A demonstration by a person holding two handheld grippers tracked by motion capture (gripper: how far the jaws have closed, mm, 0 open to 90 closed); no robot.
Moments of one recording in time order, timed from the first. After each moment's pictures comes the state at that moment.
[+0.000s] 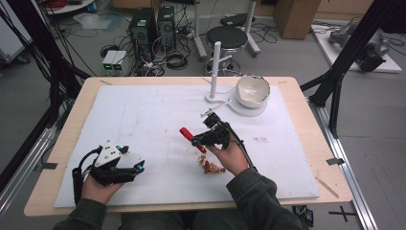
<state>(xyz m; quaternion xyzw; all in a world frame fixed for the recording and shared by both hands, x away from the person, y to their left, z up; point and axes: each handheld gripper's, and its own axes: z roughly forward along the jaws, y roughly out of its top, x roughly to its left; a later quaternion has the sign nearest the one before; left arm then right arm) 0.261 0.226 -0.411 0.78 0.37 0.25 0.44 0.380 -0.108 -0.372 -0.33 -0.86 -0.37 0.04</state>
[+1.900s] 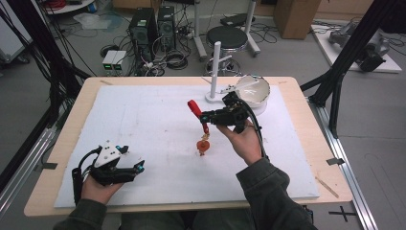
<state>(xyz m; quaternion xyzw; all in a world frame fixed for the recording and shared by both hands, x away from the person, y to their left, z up) 0.260 0.225 -0.411 0.78 0.37 0.25 0.44 0.381 -0.145 -0.301 -0.32 -0.81 -0.49 0.01</state>
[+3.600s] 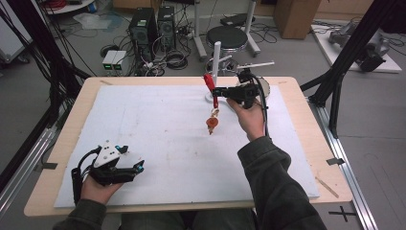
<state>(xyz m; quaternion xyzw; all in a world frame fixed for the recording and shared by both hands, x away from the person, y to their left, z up) 0.260 0.226 -0.410 0.78 0.37 0.25 0.44 0.446 -0.178 -0.289 -0.40 -0.76 -0.52 -0.01</state>
